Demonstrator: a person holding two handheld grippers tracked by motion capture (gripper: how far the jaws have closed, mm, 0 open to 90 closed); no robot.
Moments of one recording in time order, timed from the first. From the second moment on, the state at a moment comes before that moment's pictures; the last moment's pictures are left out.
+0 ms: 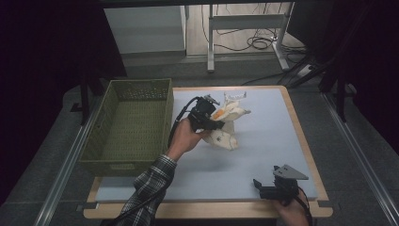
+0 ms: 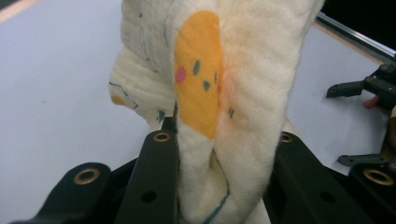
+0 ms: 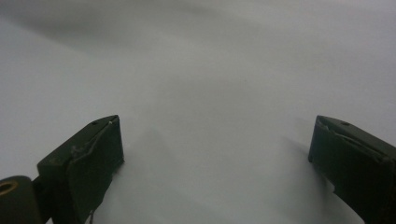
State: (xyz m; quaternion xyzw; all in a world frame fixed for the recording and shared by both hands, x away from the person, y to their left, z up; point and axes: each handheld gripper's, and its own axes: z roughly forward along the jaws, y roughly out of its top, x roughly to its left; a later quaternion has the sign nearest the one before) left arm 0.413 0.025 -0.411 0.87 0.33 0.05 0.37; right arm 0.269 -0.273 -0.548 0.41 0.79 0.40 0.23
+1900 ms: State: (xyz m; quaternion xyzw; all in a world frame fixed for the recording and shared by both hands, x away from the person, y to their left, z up) left arm 0.339 0.058 -0.497 0.84 0.35 0.12 0.40; right arm 0.288 -0.259 -0.519 0.38 0.82 0.39 0.18
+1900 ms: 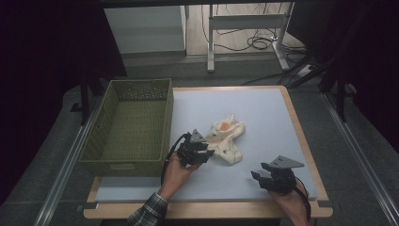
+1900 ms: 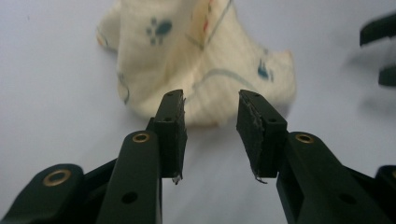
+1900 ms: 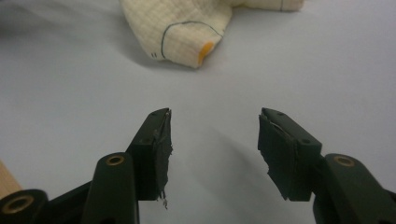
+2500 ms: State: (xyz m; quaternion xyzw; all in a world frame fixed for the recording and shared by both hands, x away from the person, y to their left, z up) left arm 0.362 0.039 -0.540 0.82 0.38 0.09 0.42; right arm 0.349 -0.209 -0.530 0.34 0.85 0.38 0.15
